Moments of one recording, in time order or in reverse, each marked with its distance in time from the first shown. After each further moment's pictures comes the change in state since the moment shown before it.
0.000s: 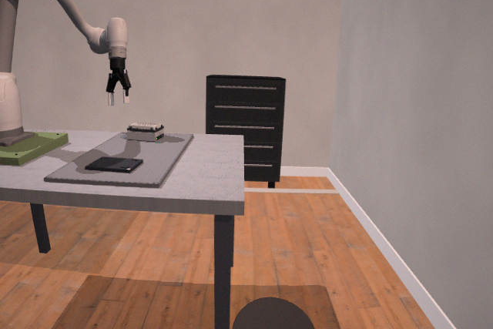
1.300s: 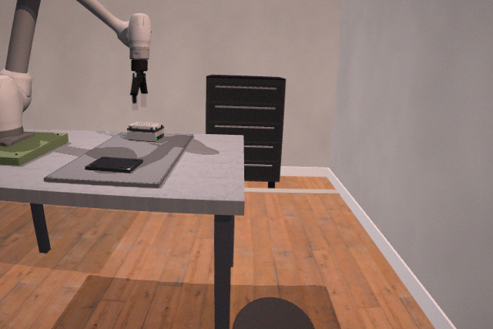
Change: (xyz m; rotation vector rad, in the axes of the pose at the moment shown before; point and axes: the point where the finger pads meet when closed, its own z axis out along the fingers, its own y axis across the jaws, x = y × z) arm 0.022 0.153 0.031 0.167 0.004 0.862
